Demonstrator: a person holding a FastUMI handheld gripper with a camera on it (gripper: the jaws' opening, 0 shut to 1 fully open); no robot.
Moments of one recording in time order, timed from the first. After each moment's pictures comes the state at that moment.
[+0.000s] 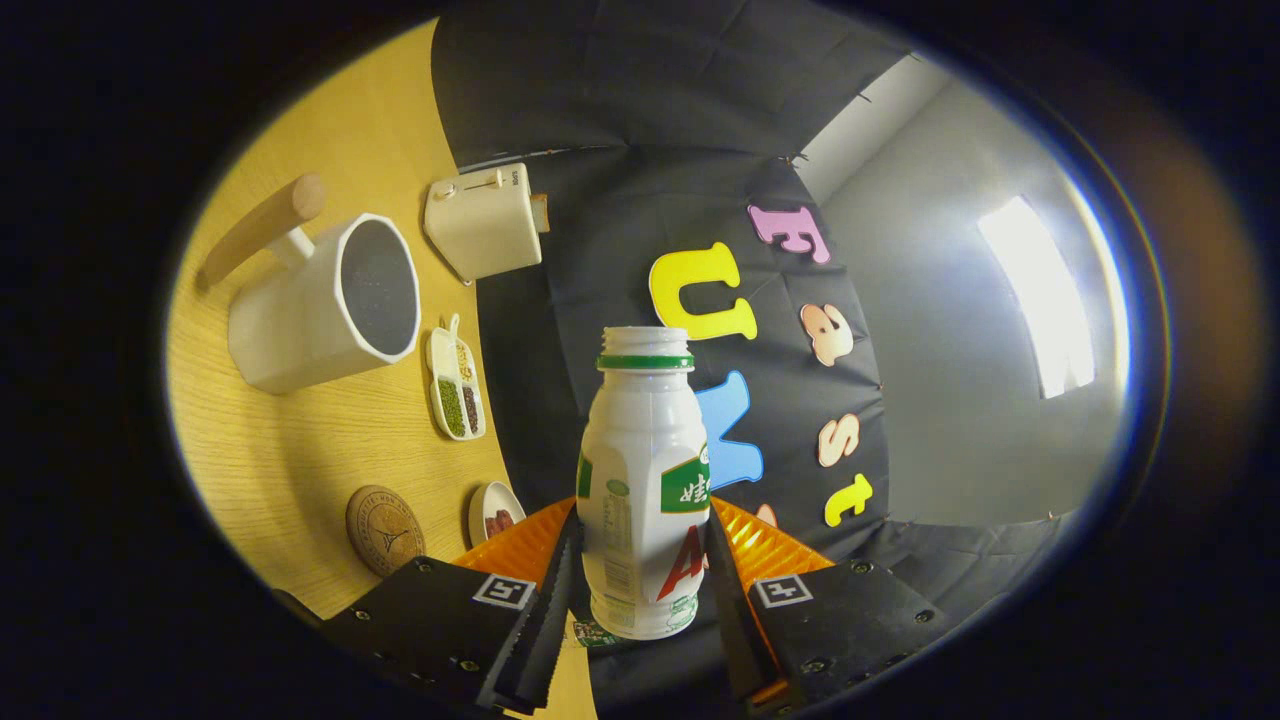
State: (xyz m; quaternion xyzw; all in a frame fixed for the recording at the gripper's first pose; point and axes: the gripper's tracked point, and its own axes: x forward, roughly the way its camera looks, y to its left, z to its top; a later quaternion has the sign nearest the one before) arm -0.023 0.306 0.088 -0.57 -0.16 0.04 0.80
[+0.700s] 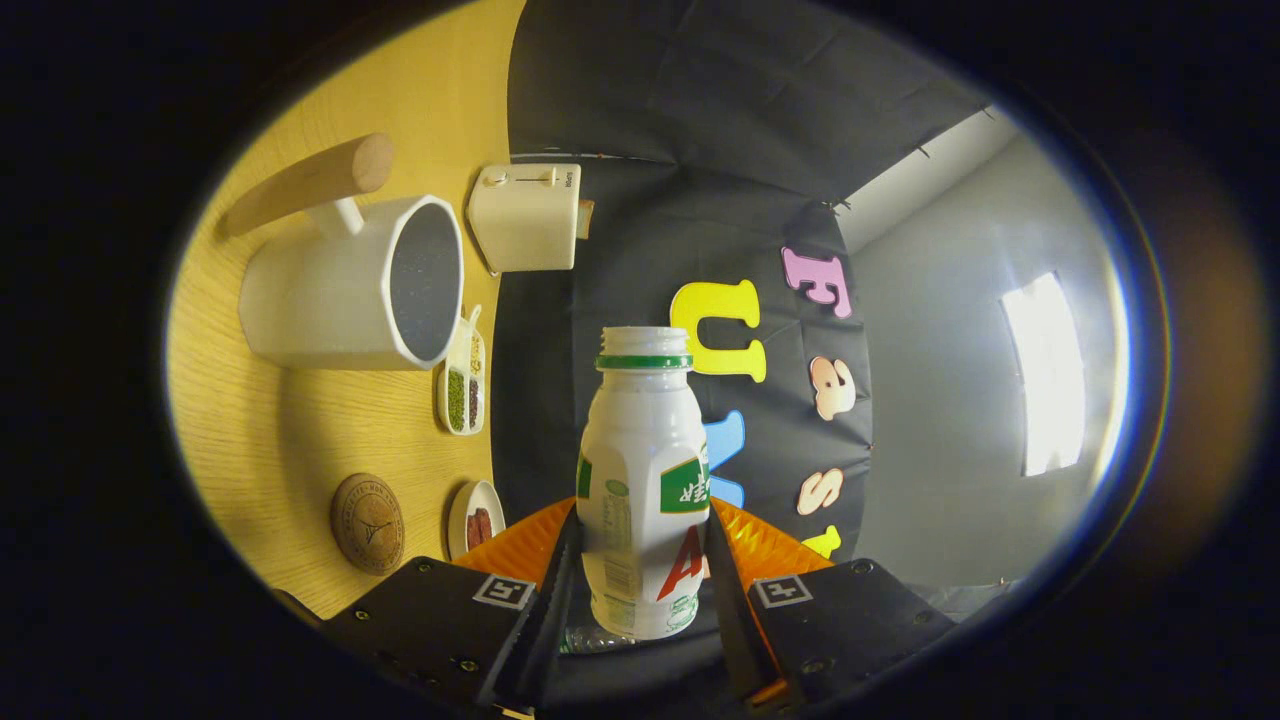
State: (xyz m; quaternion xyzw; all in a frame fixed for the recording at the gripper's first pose) arm -0.025 0.331 0.087 -0.64 -0.19 0.04 0.74
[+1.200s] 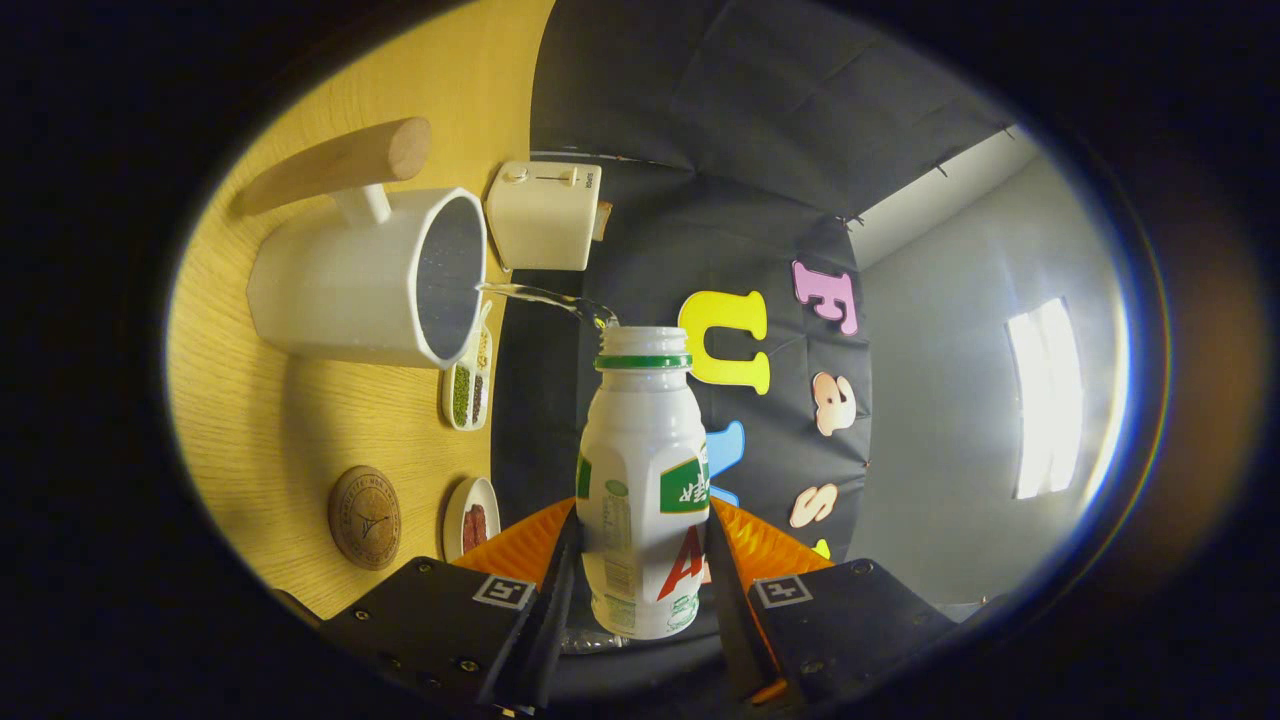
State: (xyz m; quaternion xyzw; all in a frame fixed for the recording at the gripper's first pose) arm -0.024 0.336 0.083 -0.66 -0.19 0.04 0.72
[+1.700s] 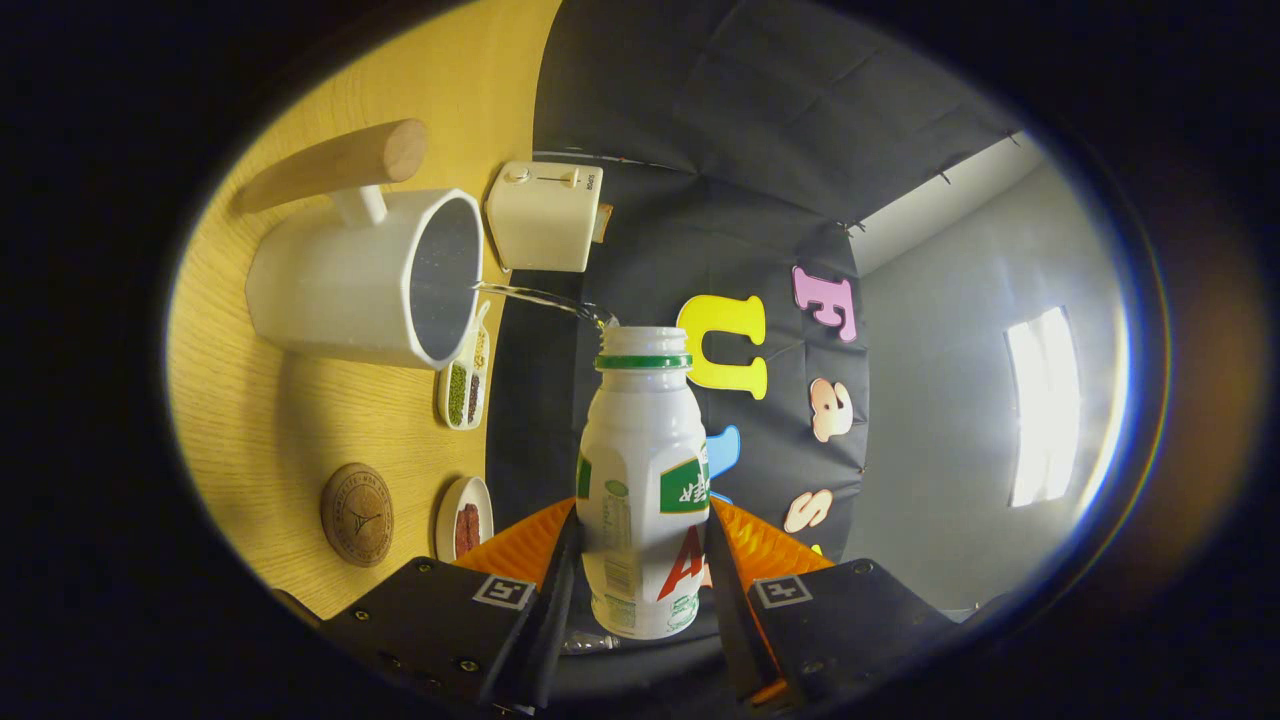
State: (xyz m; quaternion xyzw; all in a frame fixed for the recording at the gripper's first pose) arm -0.024 0.336 0.084 -0.67 -0.19 0.04 0.71
